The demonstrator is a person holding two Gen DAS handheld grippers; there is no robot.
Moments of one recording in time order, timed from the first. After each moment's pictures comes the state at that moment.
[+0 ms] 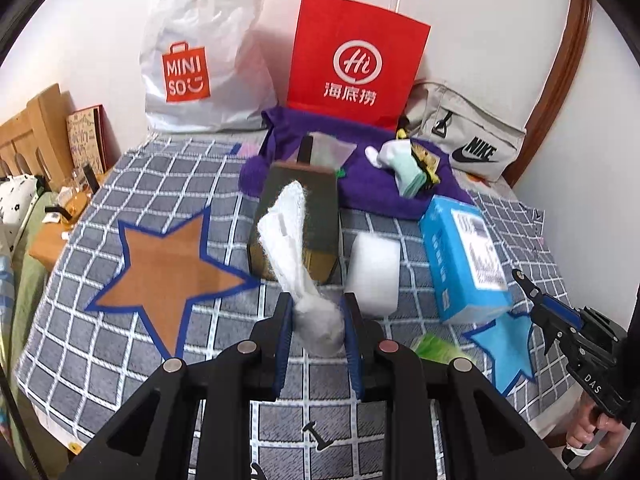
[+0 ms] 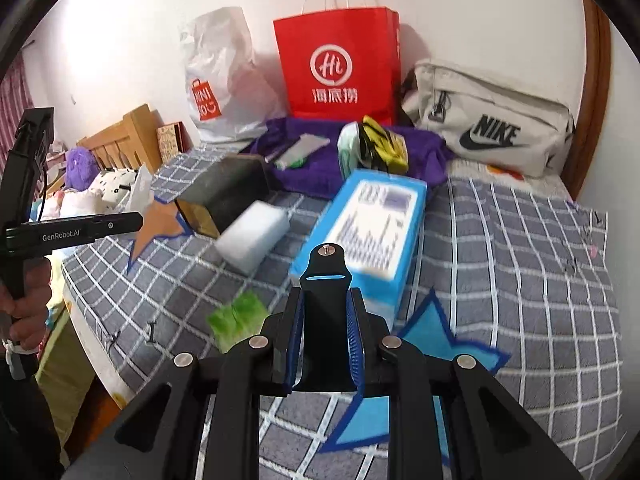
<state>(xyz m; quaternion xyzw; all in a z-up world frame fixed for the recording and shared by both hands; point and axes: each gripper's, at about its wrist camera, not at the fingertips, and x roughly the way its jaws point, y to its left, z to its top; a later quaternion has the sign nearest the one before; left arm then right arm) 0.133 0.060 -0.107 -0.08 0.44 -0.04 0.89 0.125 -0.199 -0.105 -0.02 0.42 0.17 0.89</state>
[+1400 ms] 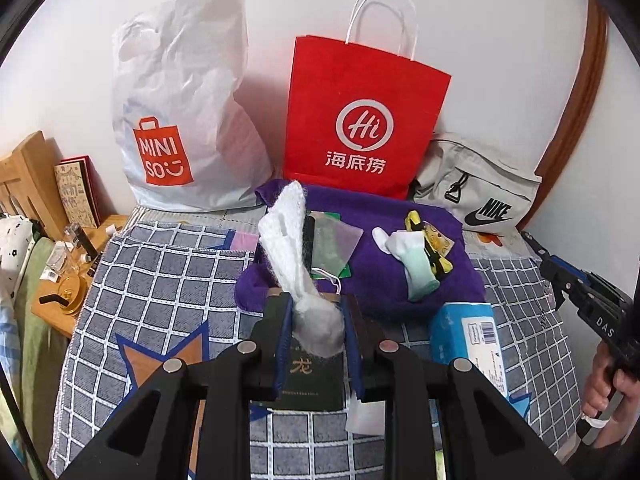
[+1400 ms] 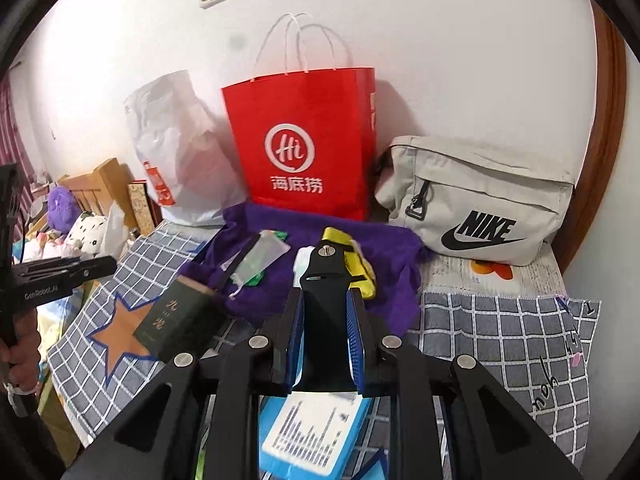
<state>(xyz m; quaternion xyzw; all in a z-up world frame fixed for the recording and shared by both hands) 0.246 0.065 -0.059 -0.07 0.42 -0.04 0.91 0.273 -0.209 -0.045 0.00 0.38 0.14 0.91</state>
